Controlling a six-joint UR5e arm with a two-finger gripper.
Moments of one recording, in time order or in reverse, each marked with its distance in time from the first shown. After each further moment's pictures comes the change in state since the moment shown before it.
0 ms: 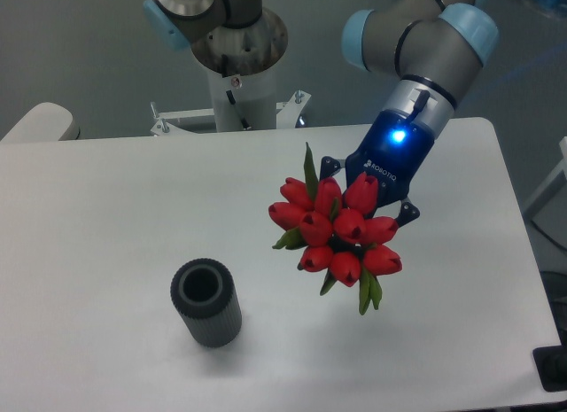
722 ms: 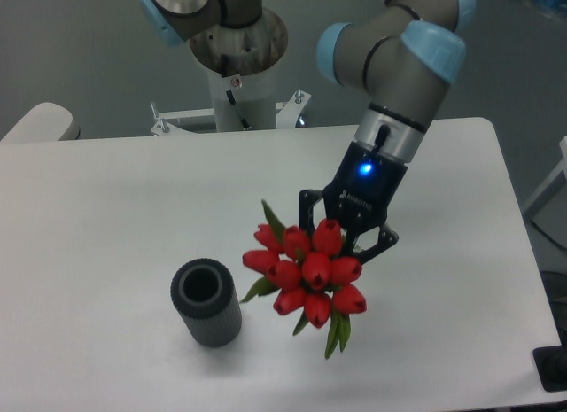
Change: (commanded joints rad) arm -0.012 -0.017 0.018 0.000 0.025 0.025
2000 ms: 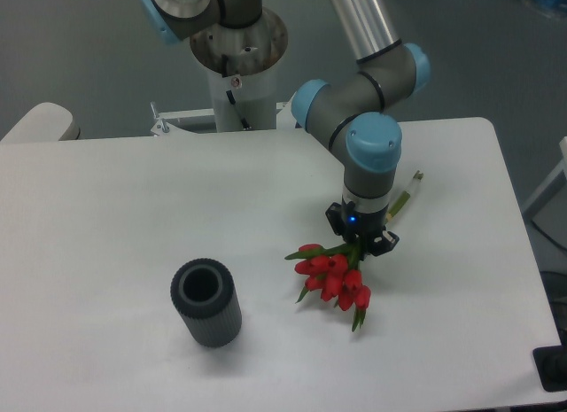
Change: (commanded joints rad) arm -0.133 -0.089 -0.126 0.015 1.000 0.229
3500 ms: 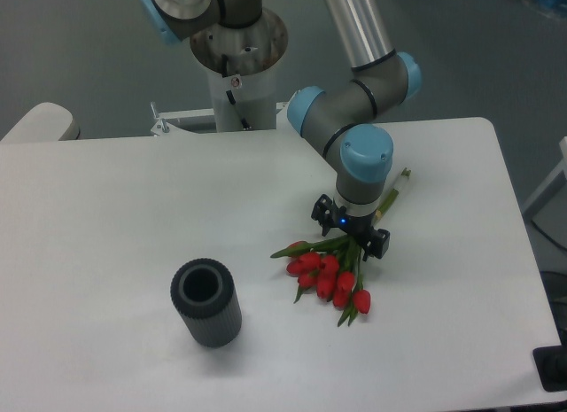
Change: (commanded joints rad) arm 0.014 -0.066 -0.139 0.028 0.061 0.012
